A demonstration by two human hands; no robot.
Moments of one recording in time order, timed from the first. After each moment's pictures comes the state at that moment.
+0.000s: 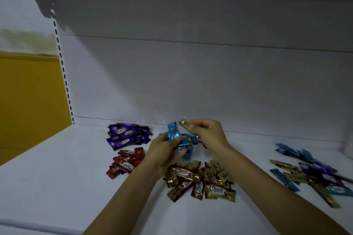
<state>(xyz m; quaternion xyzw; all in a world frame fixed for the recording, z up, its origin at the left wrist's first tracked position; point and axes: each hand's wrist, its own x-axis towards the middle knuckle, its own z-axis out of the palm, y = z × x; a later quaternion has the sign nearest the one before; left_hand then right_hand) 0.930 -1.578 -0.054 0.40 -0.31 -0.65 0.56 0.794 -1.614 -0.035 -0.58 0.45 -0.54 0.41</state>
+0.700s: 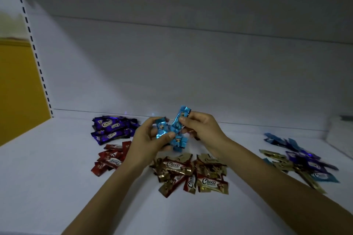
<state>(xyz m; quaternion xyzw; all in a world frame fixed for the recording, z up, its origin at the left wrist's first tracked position) 0.950 -1.578 -0.069 0.35 -0.57 -0.46 0.58 0.780 -1.615 -0.041 -0.64 0.43 -0.48 0.42</state>
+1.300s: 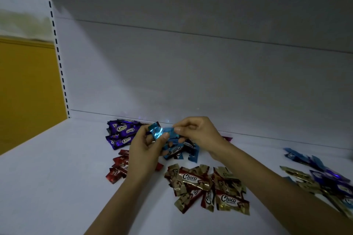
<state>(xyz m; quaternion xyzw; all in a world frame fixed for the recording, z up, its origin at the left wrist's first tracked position) 0.977 -1.587 -0.085 0.38 -0.49 -0.38 0.68 0.826 -1.632 -0.029 -0.70 0.40 -0.42 0.41</state>
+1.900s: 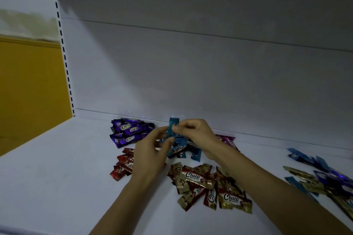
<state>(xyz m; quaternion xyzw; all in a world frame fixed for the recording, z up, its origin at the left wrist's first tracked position) 0.977 -1.585 -0.090 0.50 -0.62 -0.18 0.58 0.834 -1.656 -0.052 -0.68 0.43 -0.41 0.42</state>
